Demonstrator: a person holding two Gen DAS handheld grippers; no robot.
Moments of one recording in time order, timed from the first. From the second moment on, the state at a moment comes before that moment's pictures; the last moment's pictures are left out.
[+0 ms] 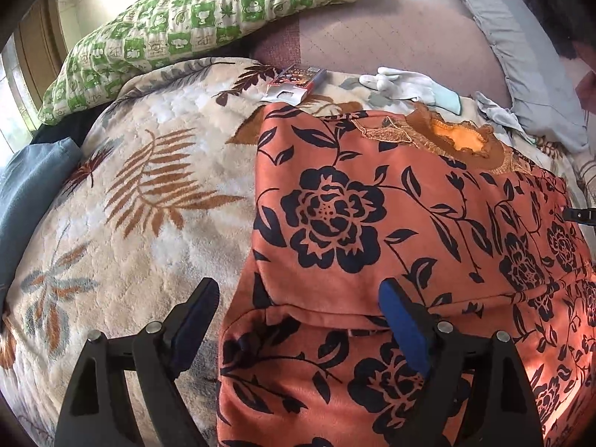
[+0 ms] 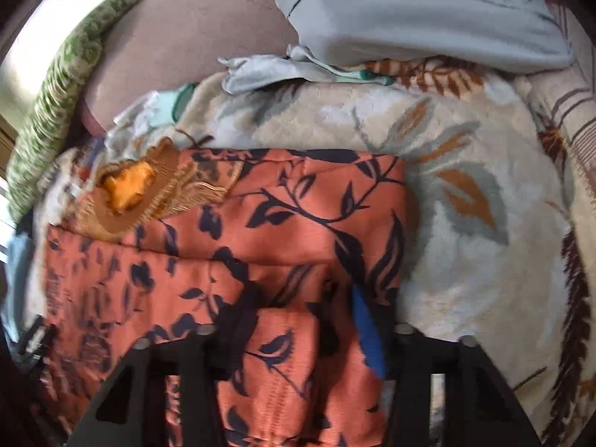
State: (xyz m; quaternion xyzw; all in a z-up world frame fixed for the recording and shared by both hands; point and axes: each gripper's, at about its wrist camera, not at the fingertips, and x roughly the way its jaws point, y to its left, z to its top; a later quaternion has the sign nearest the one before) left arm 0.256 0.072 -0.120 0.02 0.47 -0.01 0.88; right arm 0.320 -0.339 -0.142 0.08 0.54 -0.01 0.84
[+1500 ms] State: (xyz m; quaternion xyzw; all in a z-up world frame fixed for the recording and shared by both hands) left arm 0.059 0.165 -0.076 -0.12 0.46 0.09 0.87; right arm 0.040 -0.368 -0.079 0.26 0.45 0.05 0.85
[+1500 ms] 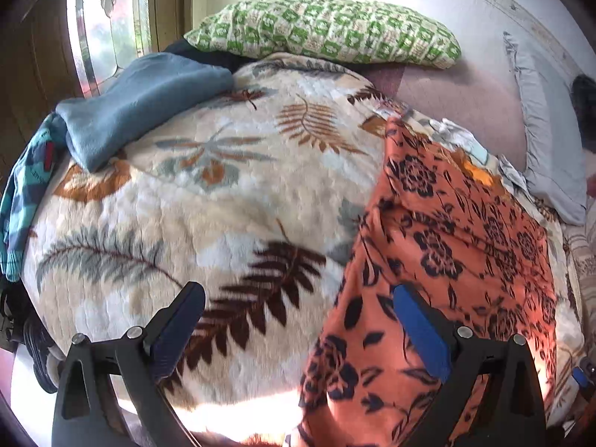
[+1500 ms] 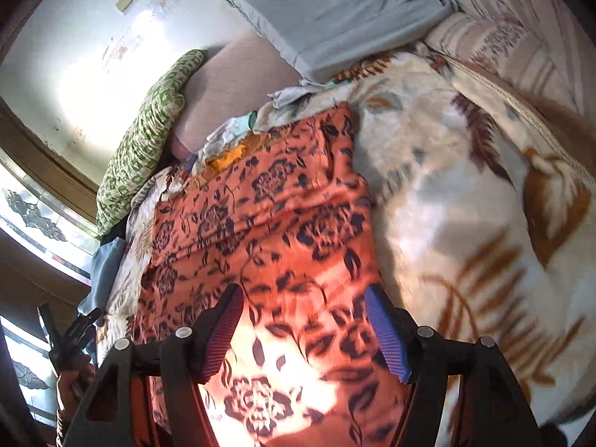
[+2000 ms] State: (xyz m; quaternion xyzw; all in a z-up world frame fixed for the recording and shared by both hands) left arm -0.015 0.136 -0.111 -0.13 0.52 0.04 0.85; right arm -0.062 -0.387 -0.110 0.26 0.51 0.03 0.82
